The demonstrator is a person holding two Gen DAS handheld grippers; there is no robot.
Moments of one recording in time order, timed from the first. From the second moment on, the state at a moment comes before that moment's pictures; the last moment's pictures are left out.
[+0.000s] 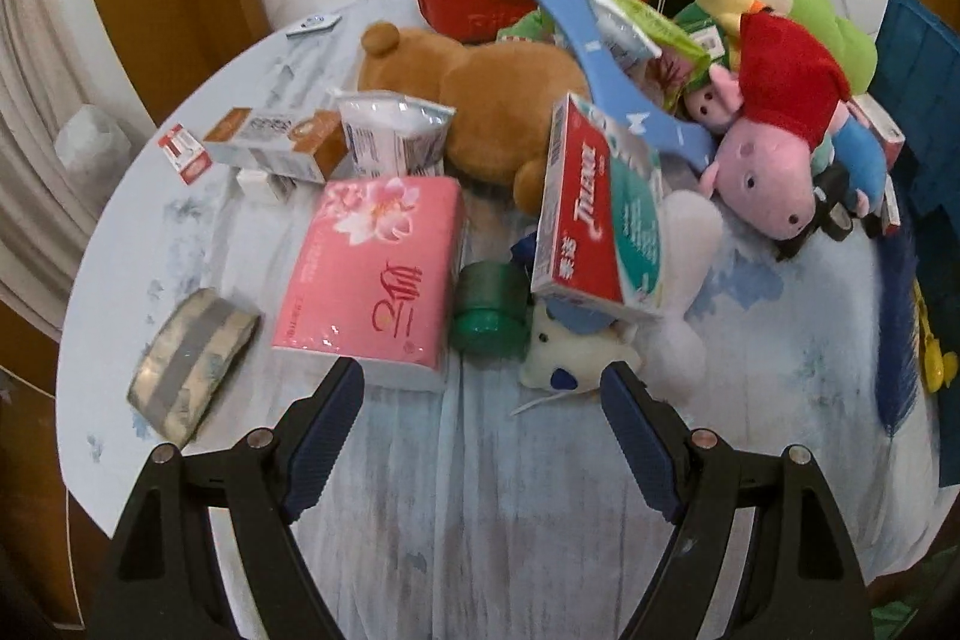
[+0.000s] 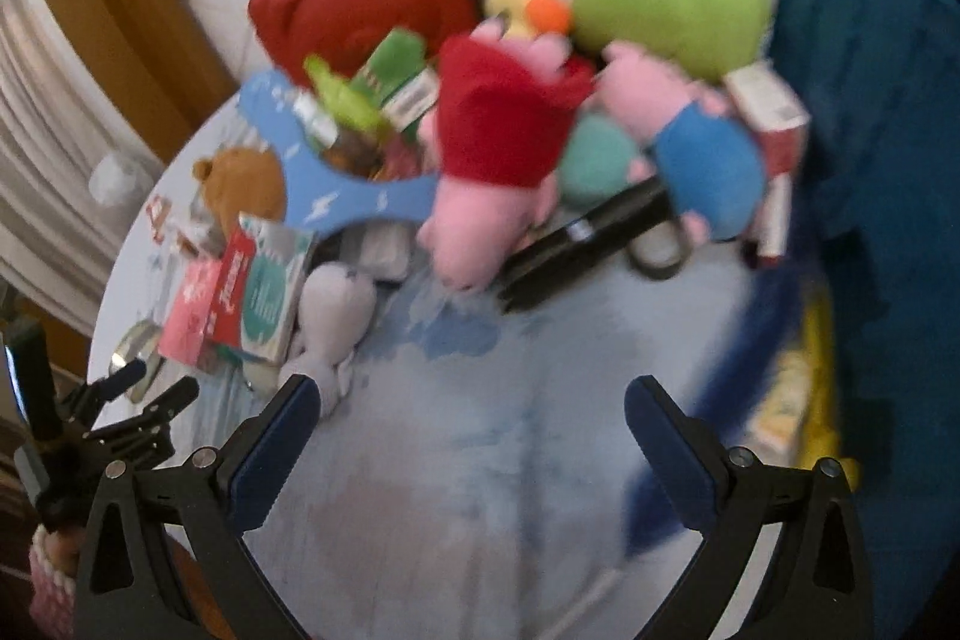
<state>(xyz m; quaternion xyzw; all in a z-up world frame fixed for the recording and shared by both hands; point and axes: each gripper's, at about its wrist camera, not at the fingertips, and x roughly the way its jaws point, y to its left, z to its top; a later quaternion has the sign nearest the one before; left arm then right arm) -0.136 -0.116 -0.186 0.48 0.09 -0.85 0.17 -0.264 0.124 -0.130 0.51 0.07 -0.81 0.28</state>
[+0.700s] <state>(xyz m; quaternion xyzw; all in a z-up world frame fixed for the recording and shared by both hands) -0.171 -0.129 -0.219 0.50 0.07 -0.86 0.13 -0.263 -0.003 -0.232 0.59 0.10 -0.73 0.32</state>
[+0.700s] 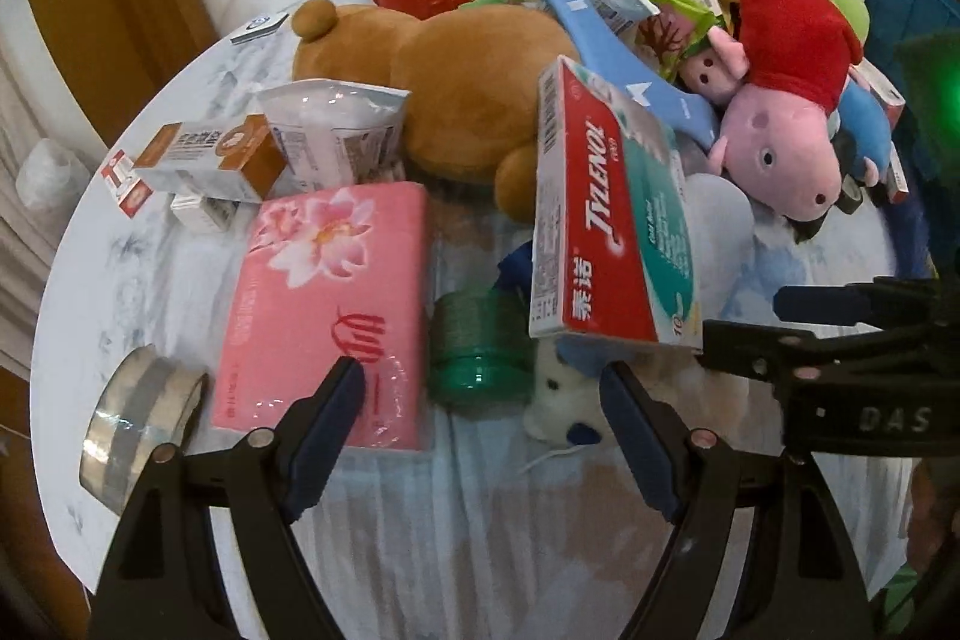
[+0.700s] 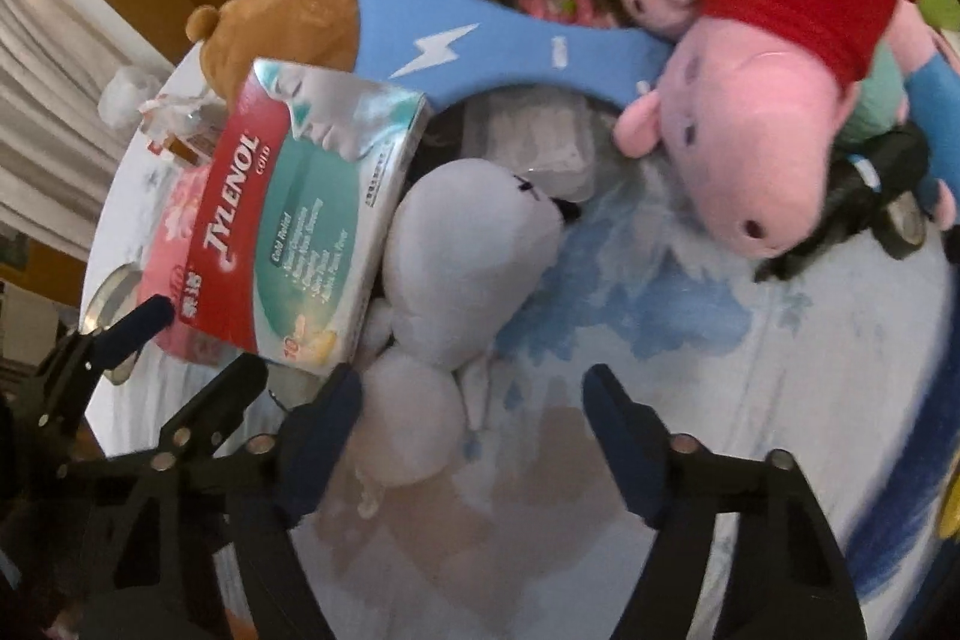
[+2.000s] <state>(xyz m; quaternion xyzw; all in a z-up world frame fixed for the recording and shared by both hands) -0.236 -0.031 -0.239 0.56 0.09 -0.82 -0.01 -0.285 0.139 -0.195 0.59 0.05 -0.77 0.25</state>
